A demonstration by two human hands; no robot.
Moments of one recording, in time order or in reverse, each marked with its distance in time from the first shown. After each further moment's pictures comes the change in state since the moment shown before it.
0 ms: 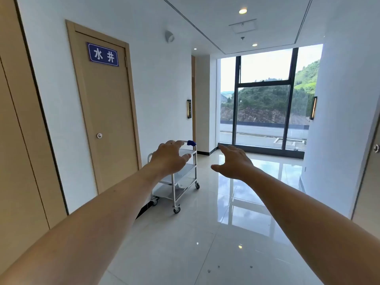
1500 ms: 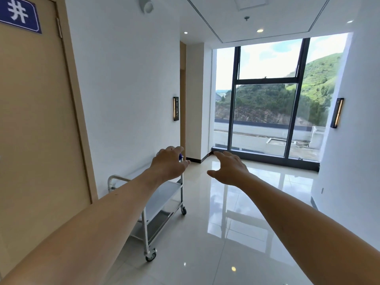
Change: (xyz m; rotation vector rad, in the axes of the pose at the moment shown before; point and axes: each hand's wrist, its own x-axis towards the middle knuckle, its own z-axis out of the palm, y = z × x) left_hand 0.612 -0.102 0.315 0.012 -0.060 -0.013; right_hand 0.618 0.219 0.159 -0.063 -0.060 0.062
